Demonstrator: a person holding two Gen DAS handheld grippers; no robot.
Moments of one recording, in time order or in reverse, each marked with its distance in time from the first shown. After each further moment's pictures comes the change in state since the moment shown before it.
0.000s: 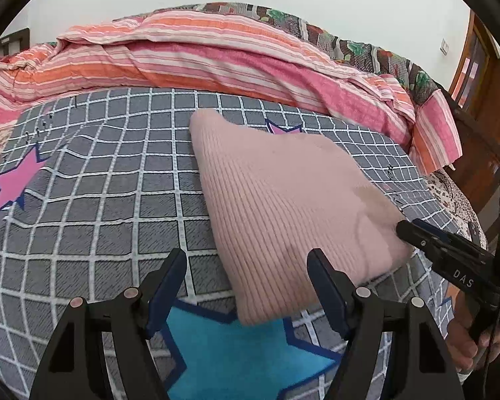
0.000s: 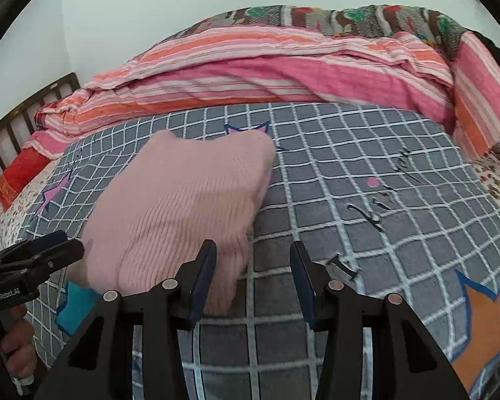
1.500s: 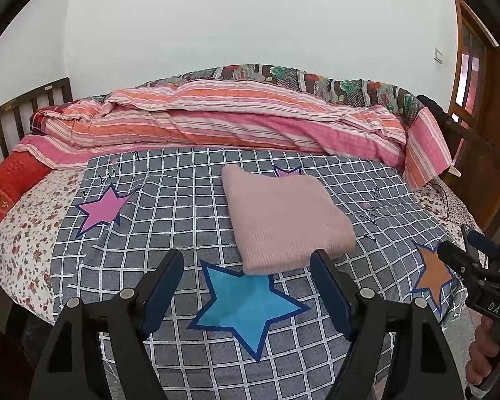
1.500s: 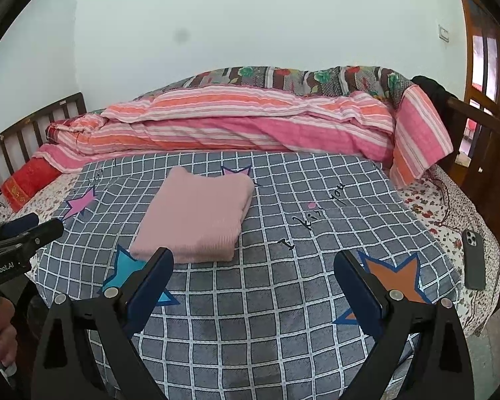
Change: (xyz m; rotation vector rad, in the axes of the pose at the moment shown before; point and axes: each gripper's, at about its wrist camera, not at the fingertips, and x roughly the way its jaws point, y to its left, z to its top) left arm -0.167 -0.045 -0.019 0.053 -0.151 0.171; right arm -0.183 0.013 -0.025 -0.038 -0.143 -0.090
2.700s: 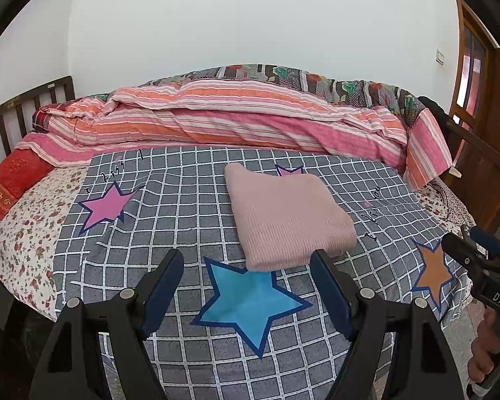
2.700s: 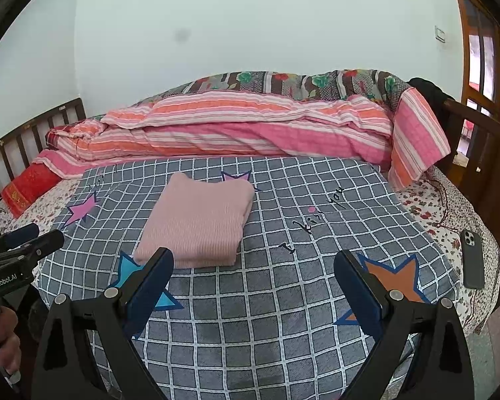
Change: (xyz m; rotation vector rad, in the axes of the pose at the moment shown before) left arm -0.003 0.006 -0.003 -0.003 0.004 0.002; right arm -0.007 0.001 0.004 0.010 -0.014 -0.002
